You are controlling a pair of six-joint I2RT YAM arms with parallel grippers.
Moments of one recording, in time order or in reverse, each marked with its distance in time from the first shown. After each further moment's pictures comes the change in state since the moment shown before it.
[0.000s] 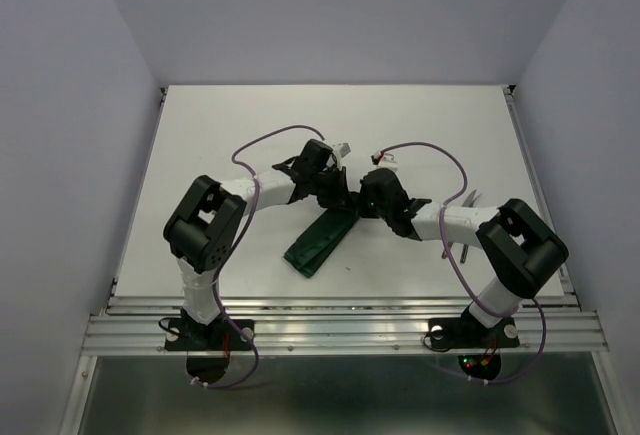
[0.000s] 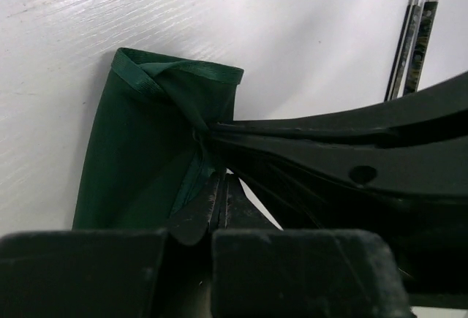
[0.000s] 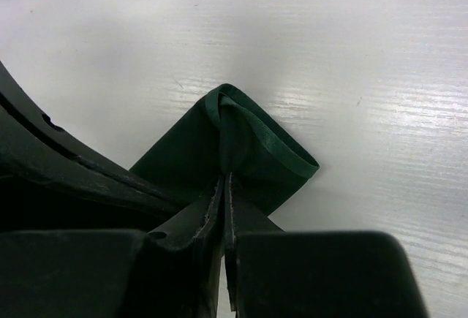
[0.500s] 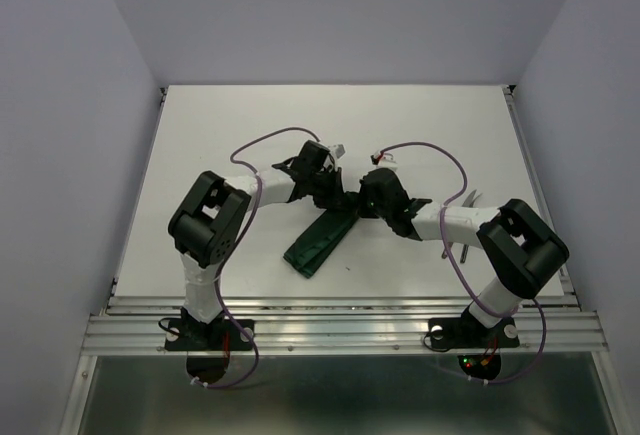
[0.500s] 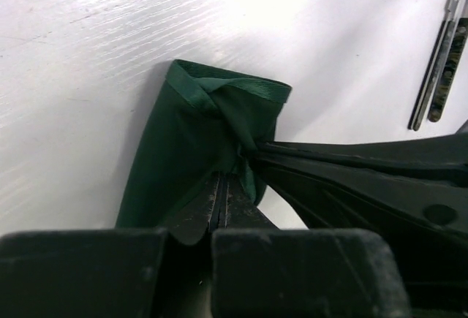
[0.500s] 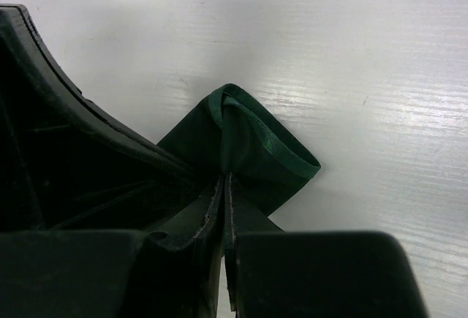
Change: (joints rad) left arm 0.023 0.022 -0.002 0.006 -0.027 0.008; right arm -0.001 -0.004 0.000 0.000 -0.012 0.000
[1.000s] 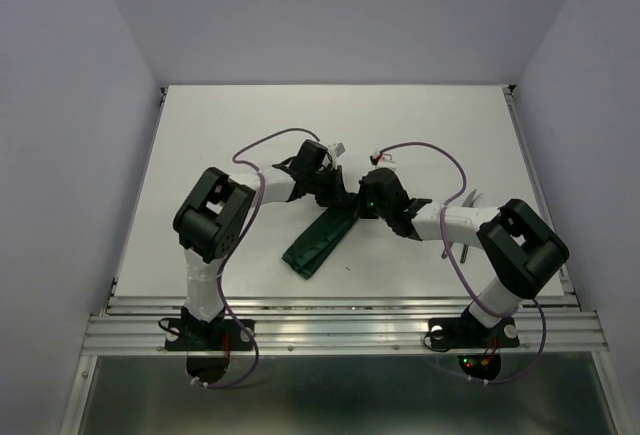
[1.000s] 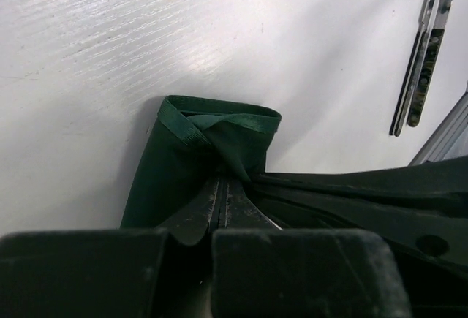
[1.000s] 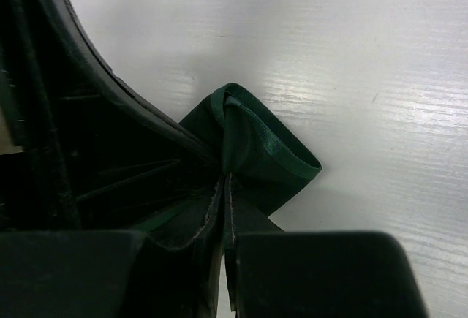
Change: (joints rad) left arm 0.023 0.038 0.003 0.077 0.065 -0.022; right arm 0.000 0.000 0.000 0.000 -0.023 0.000
